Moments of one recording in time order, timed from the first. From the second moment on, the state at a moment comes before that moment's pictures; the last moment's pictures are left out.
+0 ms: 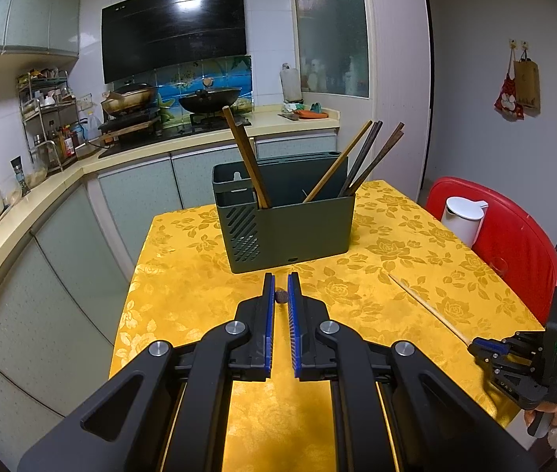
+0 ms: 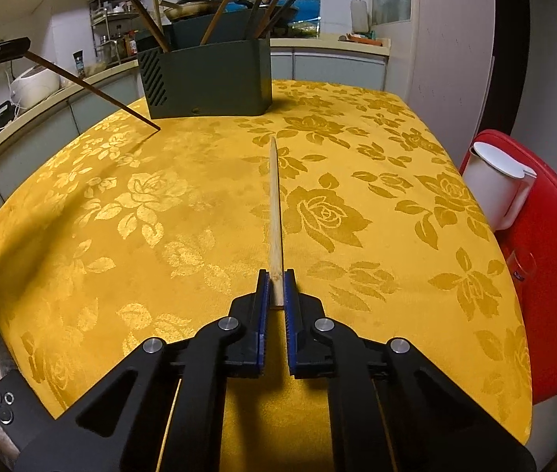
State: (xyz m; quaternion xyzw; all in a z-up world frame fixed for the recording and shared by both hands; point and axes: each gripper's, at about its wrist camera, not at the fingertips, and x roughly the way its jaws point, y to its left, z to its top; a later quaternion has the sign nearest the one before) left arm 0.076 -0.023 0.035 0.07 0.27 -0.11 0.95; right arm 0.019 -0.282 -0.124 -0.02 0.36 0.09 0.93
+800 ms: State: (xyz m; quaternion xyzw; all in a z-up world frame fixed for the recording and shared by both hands) left arm 0.096 -0.031 0.083 0.07 0.23 -0.13 0.96; right arm 0.081 -0.261 0.038 0.03 0.28 0.19 0.94
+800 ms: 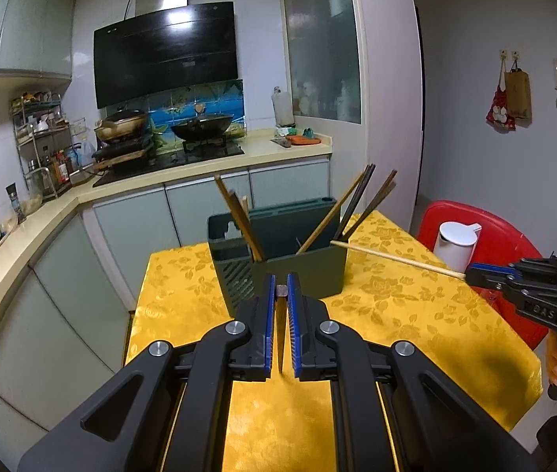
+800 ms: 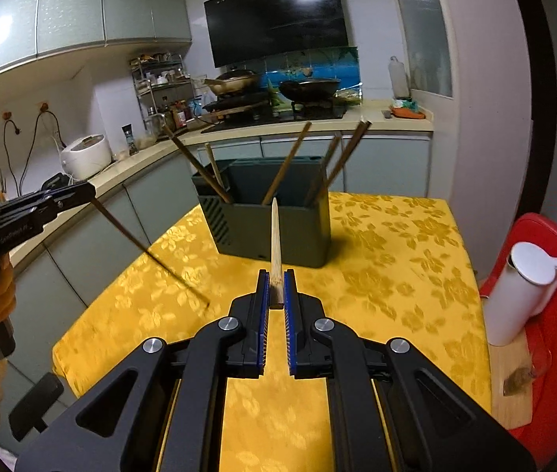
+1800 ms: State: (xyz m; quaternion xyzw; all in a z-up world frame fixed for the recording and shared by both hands) left arm 0.186 -0.064 0.213 0.04 0.18 -0.14 0.97; right arm 0.222 -0.242 0.117 0.02 0.40 0.14 0.91
